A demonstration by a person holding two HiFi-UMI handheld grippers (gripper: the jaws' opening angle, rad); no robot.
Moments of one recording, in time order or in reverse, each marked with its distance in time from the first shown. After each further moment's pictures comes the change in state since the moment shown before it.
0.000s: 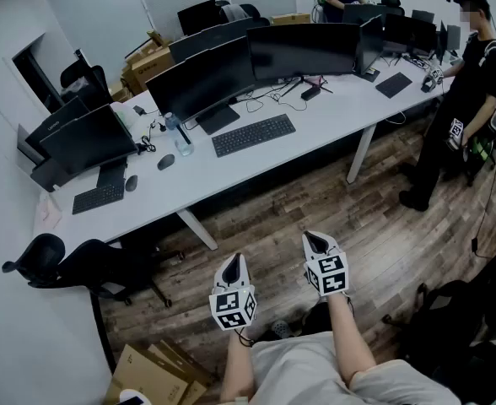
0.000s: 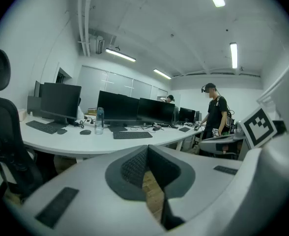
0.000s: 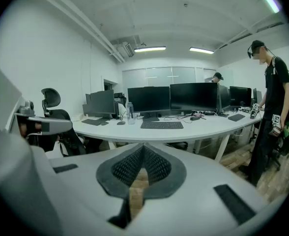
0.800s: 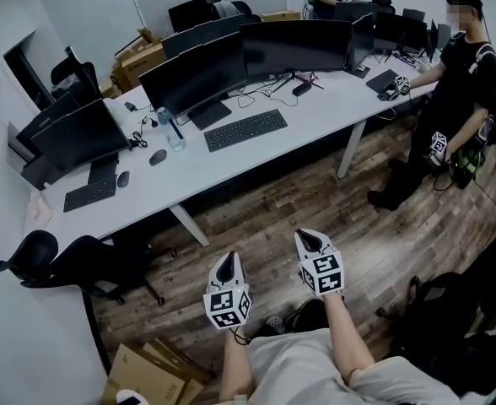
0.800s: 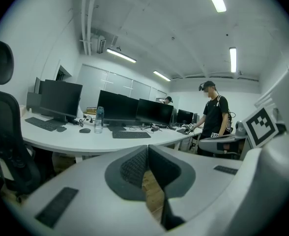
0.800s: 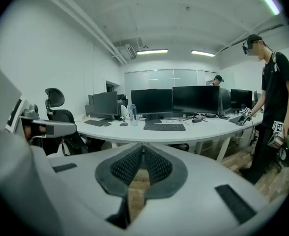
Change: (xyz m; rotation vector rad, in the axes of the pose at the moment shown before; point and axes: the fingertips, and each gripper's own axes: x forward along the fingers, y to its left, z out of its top) left arm -0.021 0.010 -0.008 -0.020 -0.010 -0.024; right arm -0.015 0.029 -0.001 -0.013 -0.022 0.016
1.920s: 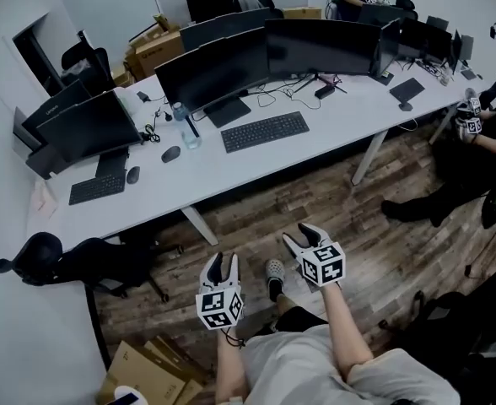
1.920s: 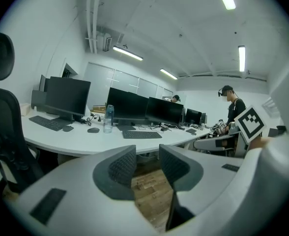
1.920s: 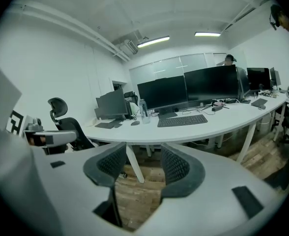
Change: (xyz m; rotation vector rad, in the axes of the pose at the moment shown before) left arm 0.035 0.079 0.006 -0.028 0.026 0.058; right arm 0.102 0.022 0.013 0.105 0.072 0.179
